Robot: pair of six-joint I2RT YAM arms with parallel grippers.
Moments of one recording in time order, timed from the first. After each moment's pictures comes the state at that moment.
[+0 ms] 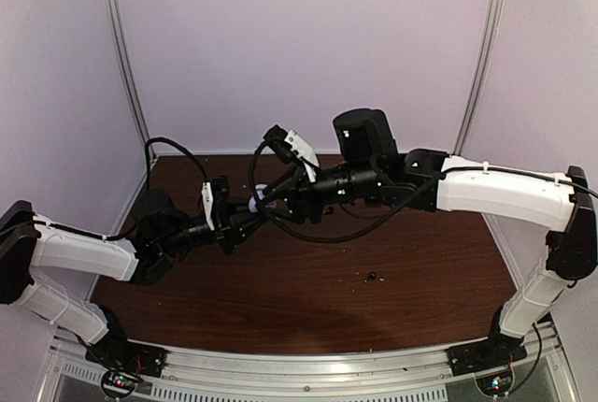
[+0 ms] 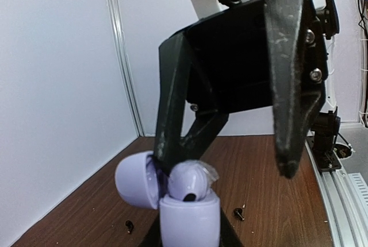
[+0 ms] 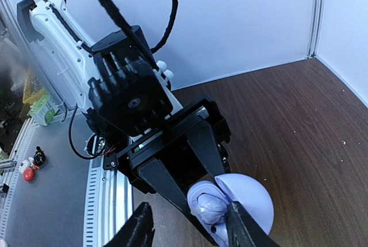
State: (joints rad) left arm -0.79 1.34 0.48 1.02 0.48 0.11; right arm 1.02 1.63 1.44 -0.16 -0.43 0.04
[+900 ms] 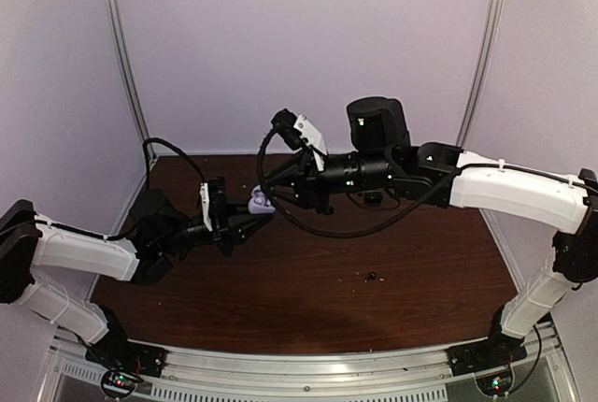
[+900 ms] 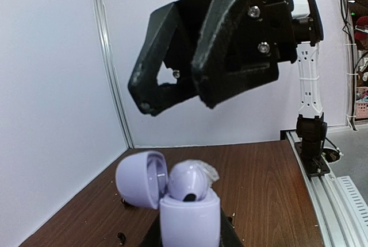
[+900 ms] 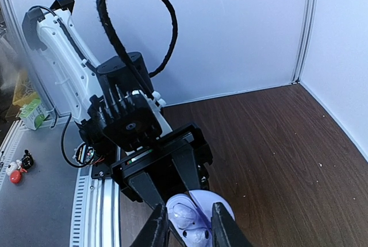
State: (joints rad) left arm -0.79 1.35 0.48 1.08 0.54 0.08; right arm 1.01 1.57 1.45 -0.15 -0.38 -0.03
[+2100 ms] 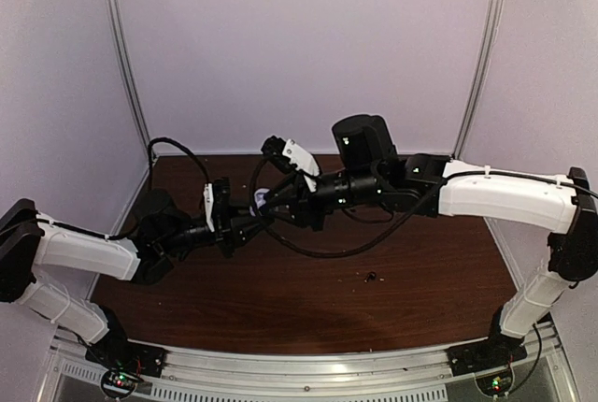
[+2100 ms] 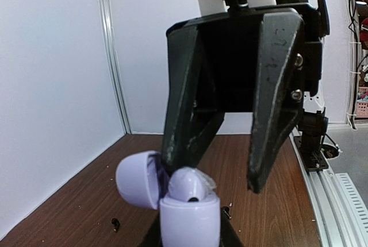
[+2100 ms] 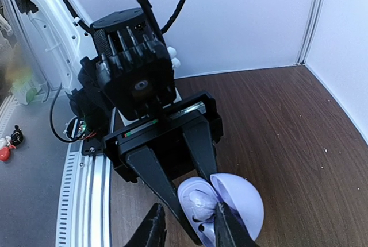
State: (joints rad) left arm -0.78 1.36 0.48 1.03 0.54 0.06; right arm 1.04 1.61 1.41 -0.17 -0.36 -0.10
